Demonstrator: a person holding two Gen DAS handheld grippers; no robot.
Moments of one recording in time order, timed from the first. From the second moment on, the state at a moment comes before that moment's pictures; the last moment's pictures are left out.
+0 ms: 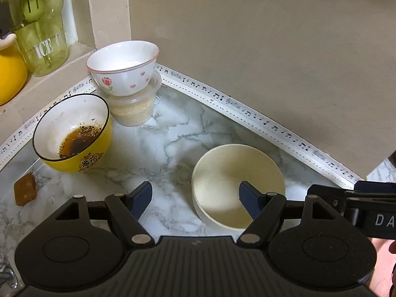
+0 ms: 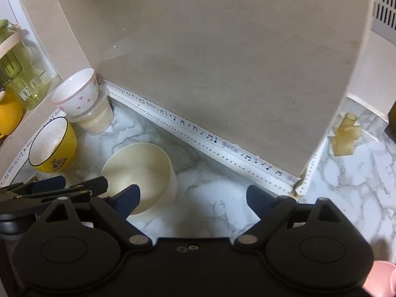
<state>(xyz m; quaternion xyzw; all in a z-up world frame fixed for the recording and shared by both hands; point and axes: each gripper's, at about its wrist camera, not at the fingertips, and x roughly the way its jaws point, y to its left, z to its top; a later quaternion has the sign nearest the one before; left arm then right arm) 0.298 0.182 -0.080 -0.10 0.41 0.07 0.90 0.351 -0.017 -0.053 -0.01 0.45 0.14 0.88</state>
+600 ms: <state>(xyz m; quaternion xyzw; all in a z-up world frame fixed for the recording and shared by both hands) 0.328 0.198 -0.107 -0.11 0.44 0.09 0.88 0.383 0.015 -0.089 -0.01 0.49 0.15 0.86</state>
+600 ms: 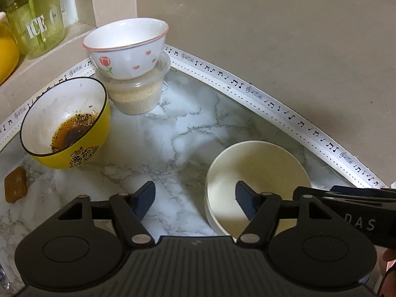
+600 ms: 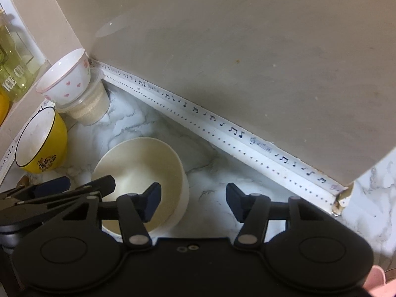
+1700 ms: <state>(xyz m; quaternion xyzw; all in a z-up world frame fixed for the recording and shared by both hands) 0.317 0.185 -0.098 -0.13 0.46 0.07 0.87 0.374 0.014 -0.088 0.00 0.51 0.16 0.84</state>
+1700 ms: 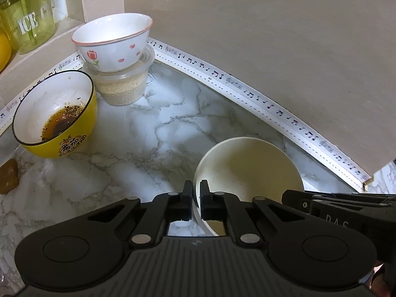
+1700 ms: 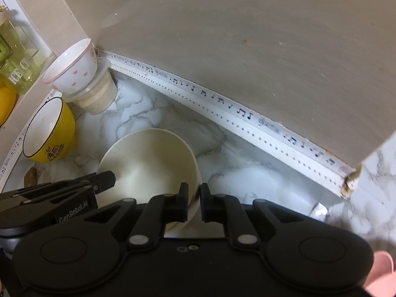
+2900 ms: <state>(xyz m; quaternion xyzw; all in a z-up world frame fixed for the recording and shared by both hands) 0.155 0.102 -0.011 -0.06 0.46 0.05 0.89 0.216 -0.044 -0.009 -0.01 0.48 0.17 0.86</state>
